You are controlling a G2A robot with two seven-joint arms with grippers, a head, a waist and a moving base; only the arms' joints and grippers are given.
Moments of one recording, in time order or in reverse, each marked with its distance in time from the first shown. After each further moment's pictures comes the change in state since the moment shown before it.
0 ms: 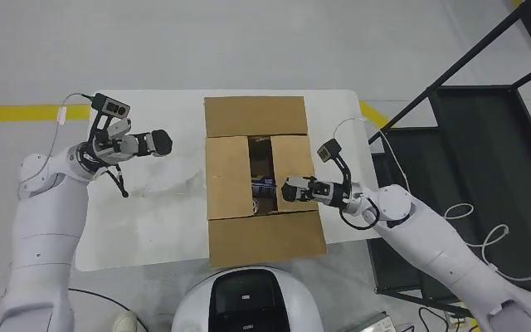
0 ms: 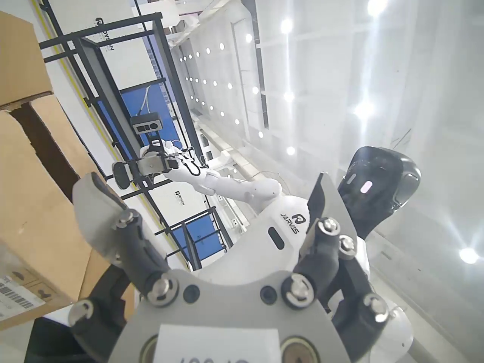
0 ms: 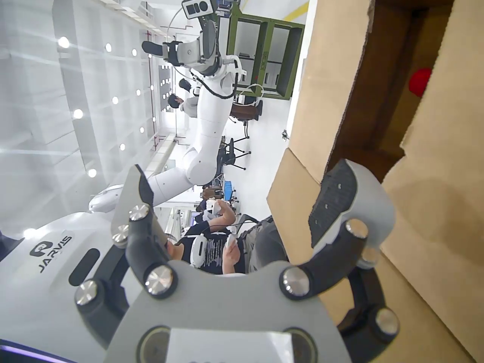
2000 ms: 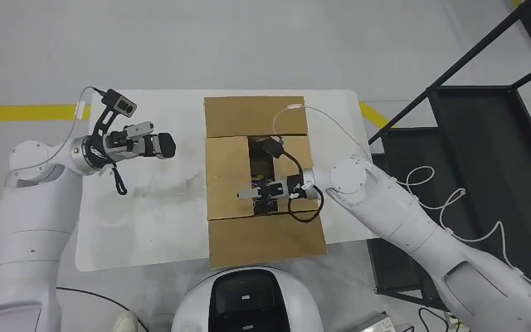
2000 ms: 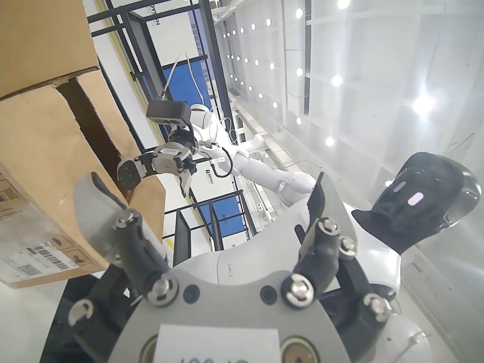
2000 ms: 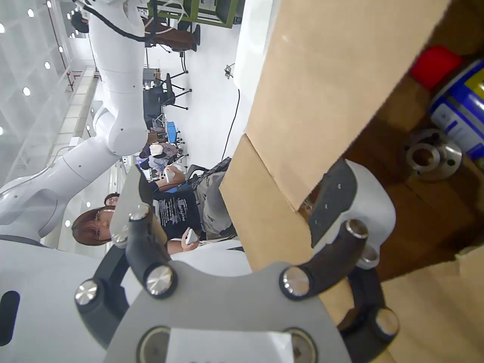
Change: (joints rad) left arm -0.044 0.060 0.087 -0.055 0.147 0.025 0.046; right arm 0.295 -0.195 -0.190 0.094 -0.336 0.291 0.154
